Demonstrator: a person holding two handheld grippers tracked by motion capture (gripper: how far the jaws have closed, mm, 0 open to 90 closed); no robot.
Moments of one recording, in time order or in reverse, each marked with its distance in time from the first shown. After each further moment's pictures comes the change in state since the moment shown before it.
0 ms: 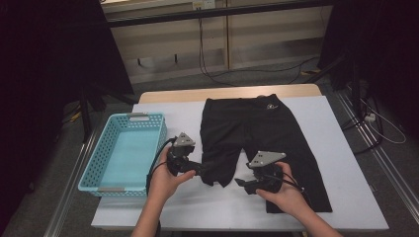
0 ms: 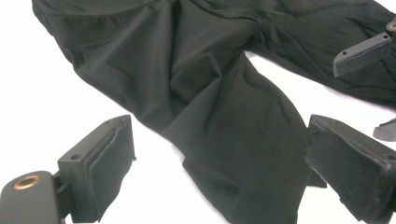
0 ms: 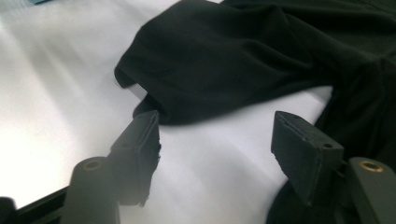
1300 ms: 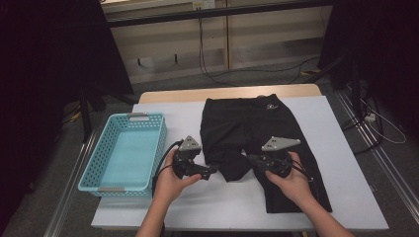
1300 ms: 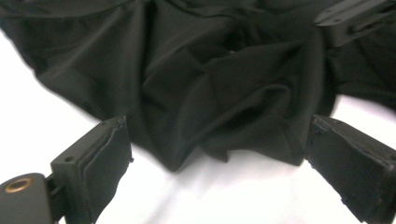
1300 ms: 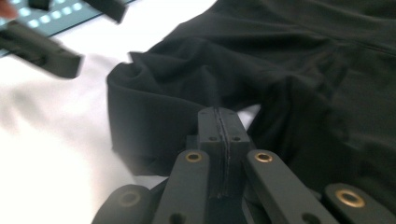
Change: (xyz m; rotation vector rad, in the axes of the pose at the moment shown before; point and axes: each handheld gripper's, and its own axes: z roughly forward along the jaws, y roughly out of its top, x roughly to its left) left arm -0.010 -0.004 0.015 -0.030 -0.073 0.029; right arm -0.039 0.007 -0.015 -0.077 -0.057 0.115
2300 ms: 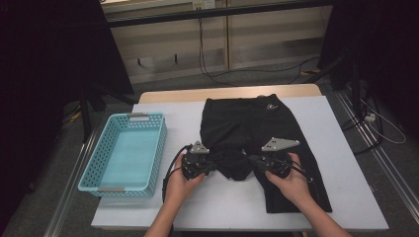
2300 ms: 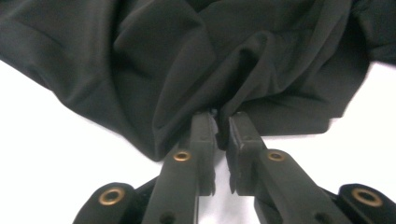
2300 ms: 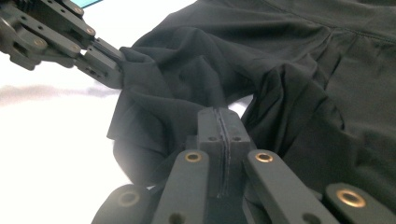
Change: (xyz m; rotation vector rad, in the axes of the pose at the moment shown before) left arm 0.000 -0.011 0.028 0.116 -0.015 -0.020; right arm -0.001 -0.005 0.005 0.019 -0.027 0.010
